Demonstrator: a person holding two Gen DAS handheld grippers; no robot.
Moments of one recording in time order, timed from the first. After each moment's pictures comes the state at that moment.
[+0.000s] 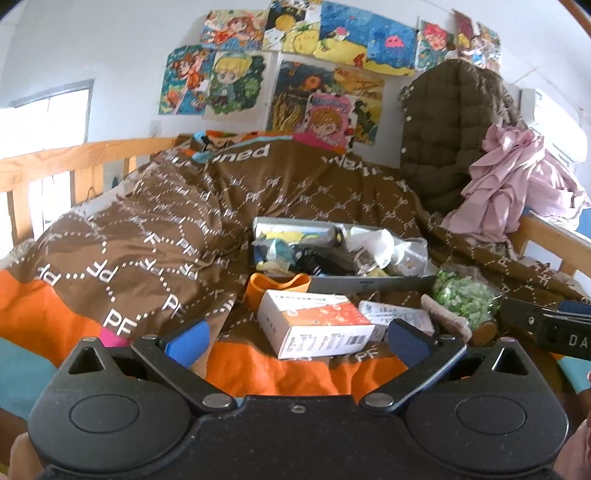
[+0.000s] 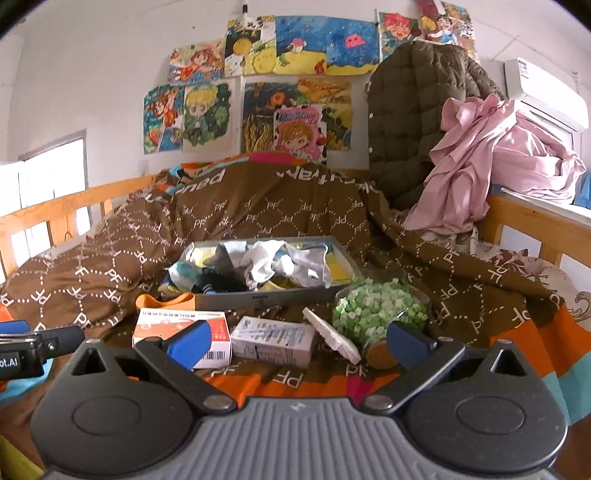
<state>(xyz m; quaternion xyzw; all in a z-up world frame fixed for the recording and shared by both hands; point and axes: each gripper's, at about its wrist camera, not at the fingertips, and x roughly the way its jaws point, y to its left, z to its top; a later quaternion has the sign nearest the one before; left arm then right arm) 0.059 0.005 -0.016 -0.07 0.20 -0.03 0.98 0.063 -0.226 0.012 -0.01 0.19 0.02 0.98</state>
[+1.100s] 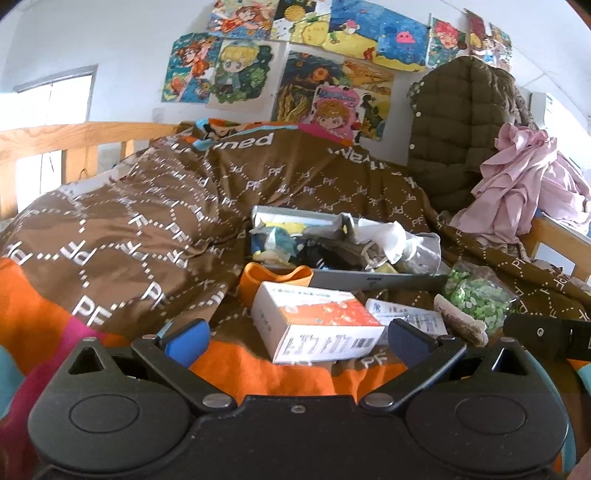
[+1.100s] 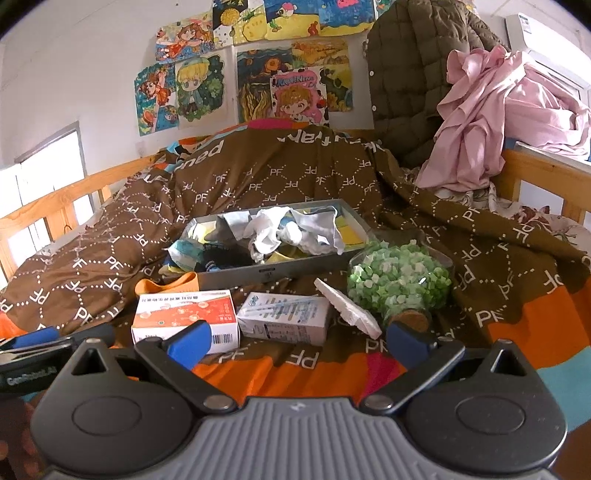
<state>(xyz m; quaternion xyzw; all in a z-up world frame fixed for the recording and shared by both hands) 0.099 -0.001 -0.042 -0.08 0.20 -0.03 0.98 0.099 -0.236 0.000 0.04 0.24 0.04 0.97</state>
